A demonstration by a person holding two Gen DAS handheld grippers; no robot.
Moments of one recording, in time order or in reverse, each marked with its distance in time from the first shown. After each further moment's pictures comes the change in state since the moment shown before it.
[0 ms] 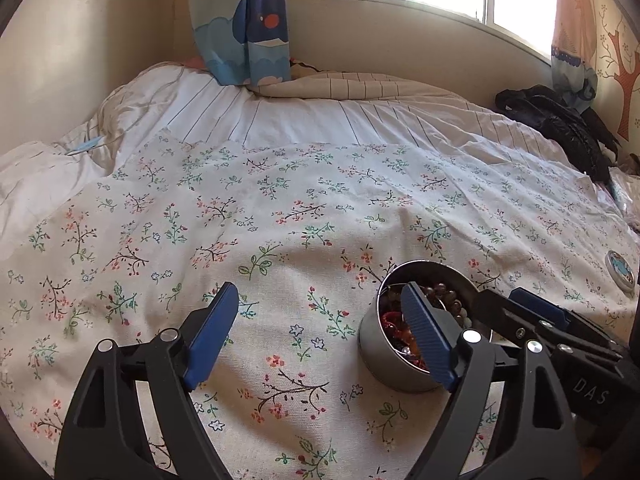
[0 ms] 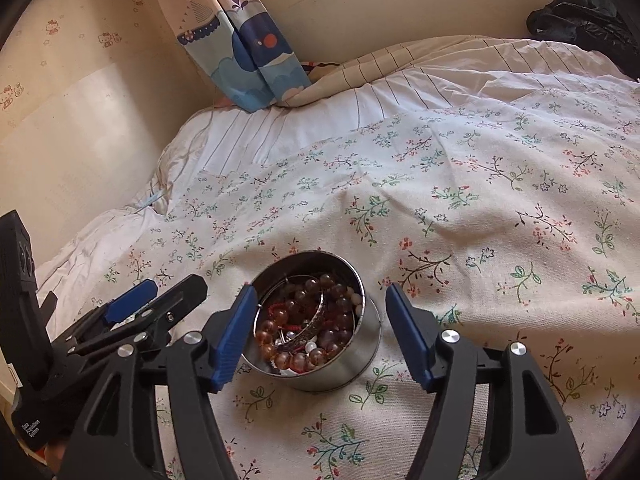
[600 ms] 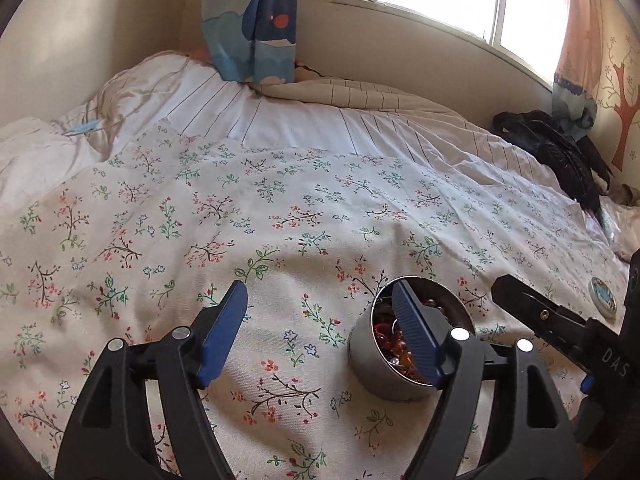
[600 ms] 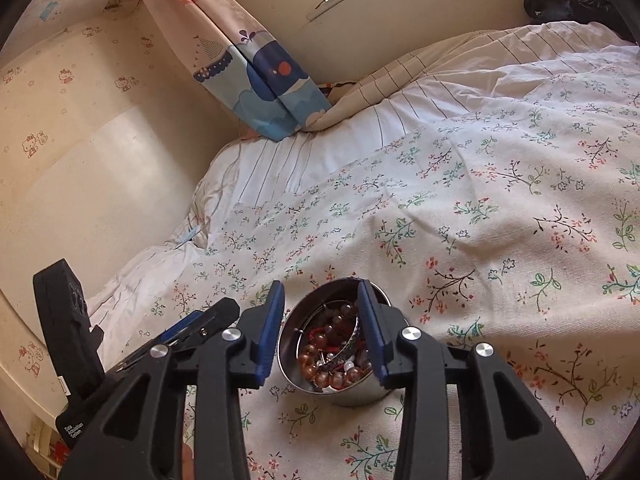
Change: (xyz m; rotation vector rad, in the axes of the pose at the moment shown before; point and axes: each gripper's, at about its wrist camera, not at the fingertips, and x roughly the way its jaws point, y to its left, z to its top) left arm -0.005 0.012 0.004 -0.076 -0.027 -0.058; right arm -0.019 -0.005 0.010 0.082 -0.087 0.175
